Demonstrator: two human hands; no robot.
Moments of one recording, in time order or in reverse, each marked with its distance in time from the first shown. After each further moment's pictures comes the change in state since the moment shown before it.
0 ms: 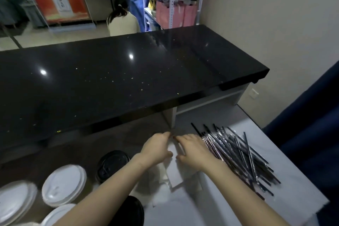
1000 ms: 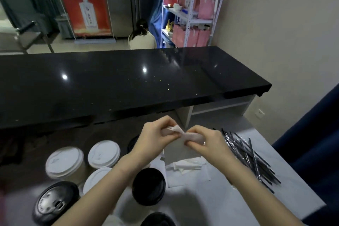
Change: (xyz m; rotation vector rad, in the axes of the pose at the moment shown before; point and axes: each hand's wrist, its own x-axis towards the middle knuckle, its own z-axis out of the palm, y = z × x) left_hand -0.148 0.006 -0.083 -0.543 0.538 0.311; right_hand -0.102 -0.091 -0.089 0.558 0.365 -0.091
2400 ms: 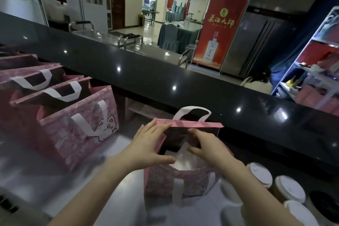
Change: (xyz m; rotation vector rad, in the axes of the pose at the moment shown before) left_hand -0.376 -0.090 -0.483 0.545 0.207 -0.416; right_hand -0.011 -0.436 0.383 -0.436 -0.486 -0.506
